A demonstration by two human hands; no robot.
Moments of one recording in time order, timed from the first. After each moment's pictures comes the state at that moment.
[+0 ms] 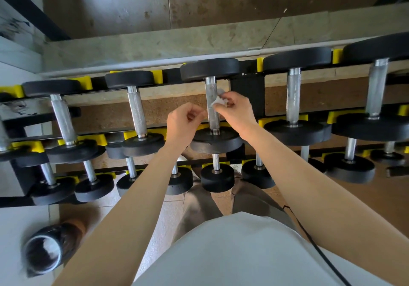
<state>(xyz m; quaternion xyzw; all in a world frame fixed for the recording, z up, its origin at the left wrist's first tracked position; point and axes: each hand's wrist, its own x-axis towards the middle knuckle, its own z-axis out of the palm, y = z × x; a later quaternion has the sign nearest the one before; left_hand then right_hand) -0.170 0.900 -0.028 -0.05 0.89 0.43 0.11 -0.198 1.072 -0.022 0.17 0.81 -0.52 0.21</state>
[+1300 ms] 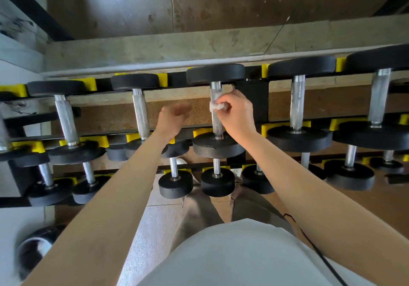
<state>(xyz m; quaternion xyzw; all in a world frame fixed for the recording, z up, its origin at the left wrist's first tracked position) -0.200 0.858 -0.047 -0.18 0.83 0.47 0.24 -0.196 1.060 -0.022 0.01 0.90 -0.43 0.03</state>
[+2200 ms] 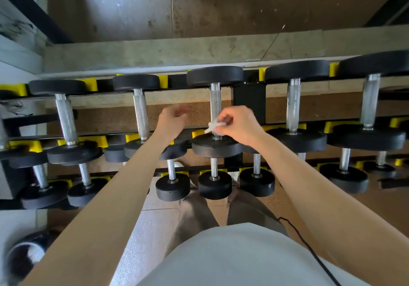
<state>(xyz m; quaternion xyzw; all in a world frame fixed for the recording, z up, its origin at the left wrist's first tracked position) -0.193 0.863 -0.026 -0.18 0.84 0.46 0.24 -0.189 1.081 0.002 -0.02 0.89 -0.36 0.28</state>
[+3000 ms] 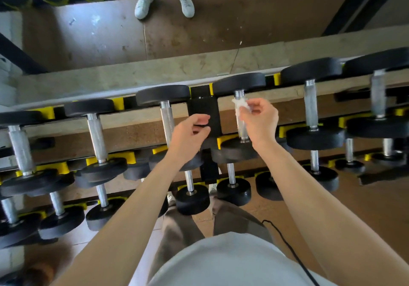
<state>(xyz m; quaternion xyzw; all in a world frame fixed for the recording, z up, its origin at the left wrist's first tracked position) -0.174 1.013 0.023 -0.02 0.84 0.50 0.21 -0.186 1.215 0.020 0.29 0.81 -0.51 -0.02</state>
